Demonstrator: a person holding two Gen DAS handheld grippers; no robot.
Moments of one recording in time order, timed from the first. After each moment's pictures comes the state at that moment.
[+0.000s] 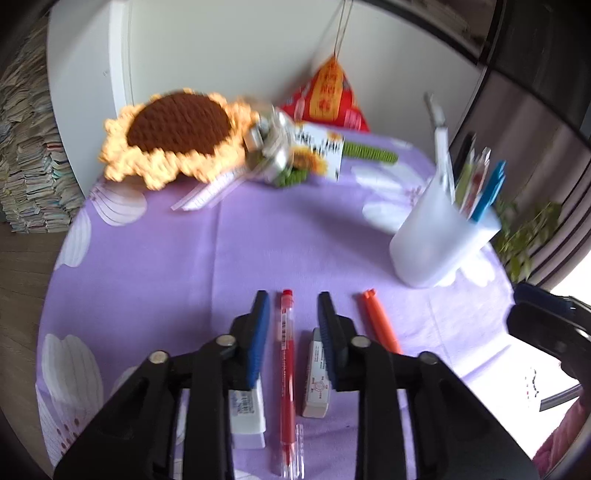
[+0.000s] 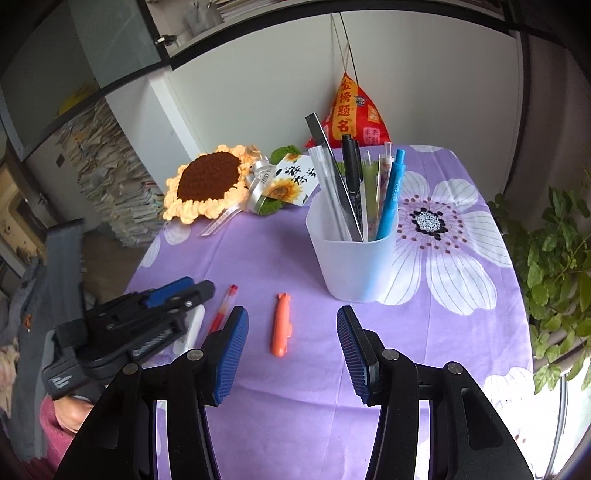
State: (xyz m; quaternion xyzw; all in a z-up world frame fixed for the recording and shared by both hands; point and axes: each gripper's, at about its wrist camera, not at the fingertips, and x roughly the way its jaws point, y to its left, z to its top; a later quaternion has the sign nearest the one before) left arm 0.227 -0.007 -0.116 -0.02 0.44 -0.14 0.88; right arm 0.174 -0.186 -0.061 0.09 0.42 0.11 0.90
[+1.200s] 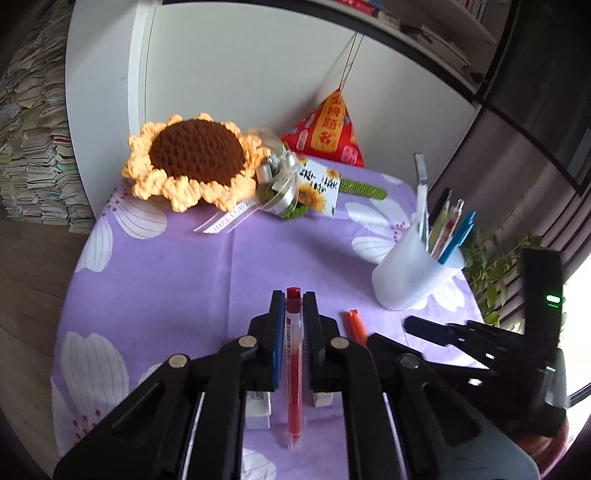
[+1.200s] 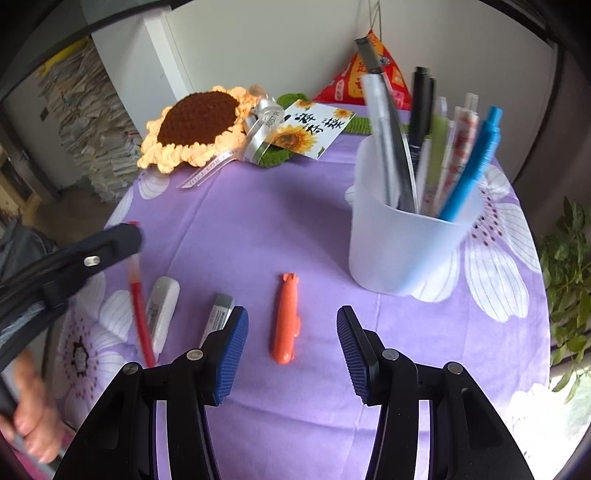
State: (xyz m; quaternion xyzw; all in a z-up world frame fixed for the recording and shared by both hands) left arm 0.202 0.029 -0.067 -0.08 0.40 -0.16 0.90; right arm 0.219 -0.138 -0.106 0.02 0.49 0.09 0.87
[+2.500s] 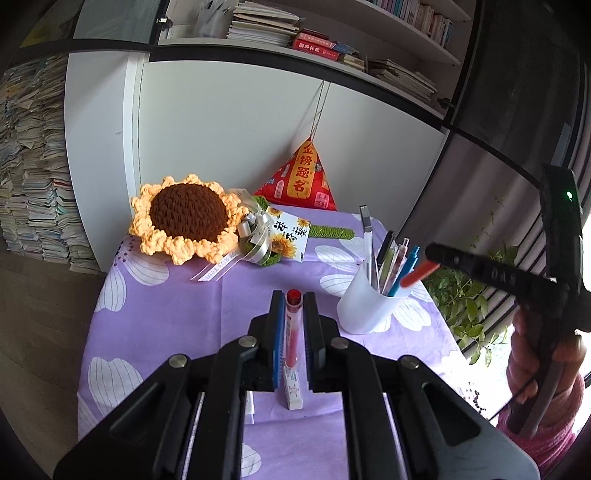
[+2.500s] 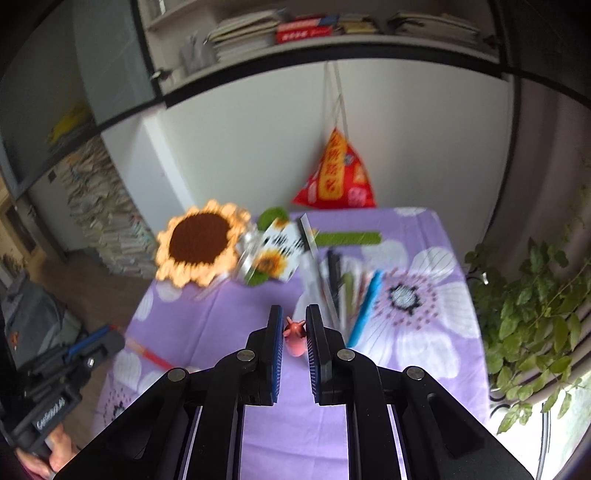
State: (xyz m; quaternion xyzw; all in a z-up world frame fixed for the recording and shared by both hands) left arm 0.175 0.023 -0.011 -0.07 0.33 -0.18 0.92; right arm 0.205 -0.199 0.011 0.07 0.36 0.07 0.93
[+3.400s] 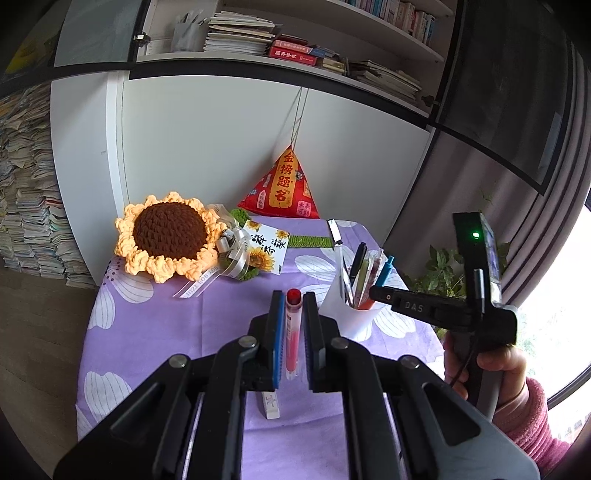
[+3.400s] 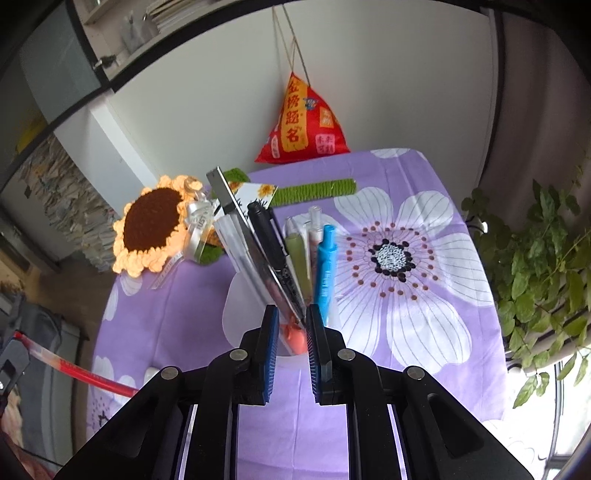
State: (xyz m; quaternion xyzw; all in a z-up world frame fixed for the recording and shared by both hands) left arm 0.173 -0.008 0.011 -0.05 0.32 -0.19 0.93; right arm 0.244 -0.231 -0.049 0.13 0.43 0.04 0.89
